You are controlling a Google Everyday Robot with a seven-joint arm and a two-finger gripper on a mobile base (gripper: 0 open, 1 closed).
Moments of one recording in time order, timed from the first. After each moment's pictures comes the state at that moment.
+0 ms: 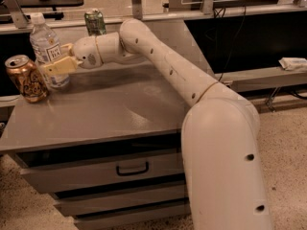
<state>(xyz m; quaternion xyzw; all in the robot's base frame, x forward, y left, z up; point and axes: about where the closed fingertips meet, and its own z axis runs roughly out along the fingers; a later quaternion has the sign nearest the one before) 0.657 0.292 0.891 -0.58 0.48 0.51 0.42</state>
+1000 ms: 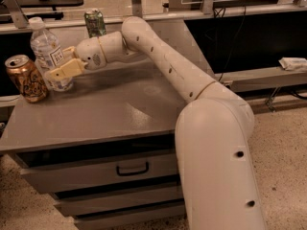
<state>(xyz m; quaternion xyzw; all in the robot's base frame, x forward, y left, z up) 0.645 0.279 0.882 -0.60 0.47 0.53 0.37</state>
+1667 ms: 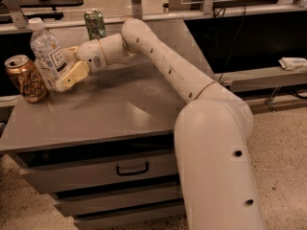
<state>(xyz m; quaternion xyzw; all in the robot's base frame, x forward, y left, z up) 0.640 0.279 0.877 -0.60 0.46 0.54 0.36</state>
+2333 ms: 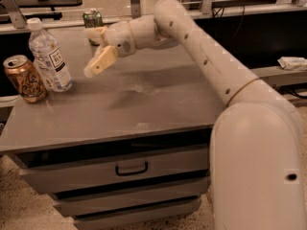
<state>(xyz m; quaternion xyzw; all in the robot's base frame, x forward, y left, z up) 0.645 0.195 0.926 -0.62 0.47 0.48 0.42</state>
